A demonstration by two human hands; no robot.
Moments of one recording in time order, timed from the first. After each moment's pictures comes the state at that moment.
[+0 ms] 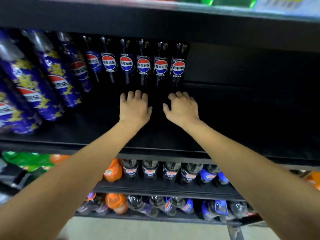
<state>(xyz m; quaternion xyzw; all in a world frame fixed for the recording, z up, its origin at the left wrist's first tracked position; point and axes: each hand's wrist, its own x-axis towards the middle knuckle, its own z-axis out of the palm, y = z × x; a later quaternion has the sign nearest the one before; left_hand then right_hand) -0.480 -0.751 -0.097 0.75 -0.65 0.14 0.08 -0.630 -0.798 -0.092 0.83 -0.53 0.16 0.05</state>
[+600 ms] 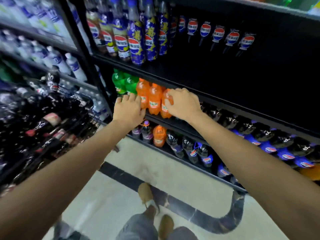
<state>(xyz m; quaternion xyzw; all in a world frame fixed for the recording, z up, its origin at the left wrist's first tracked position) -0.414 -0.391 -0.071 0.85 -0.52 0.03 -0.01 -0.558 -0.520 -0.050 0.94 -0.33 0.09 -0.06</state>
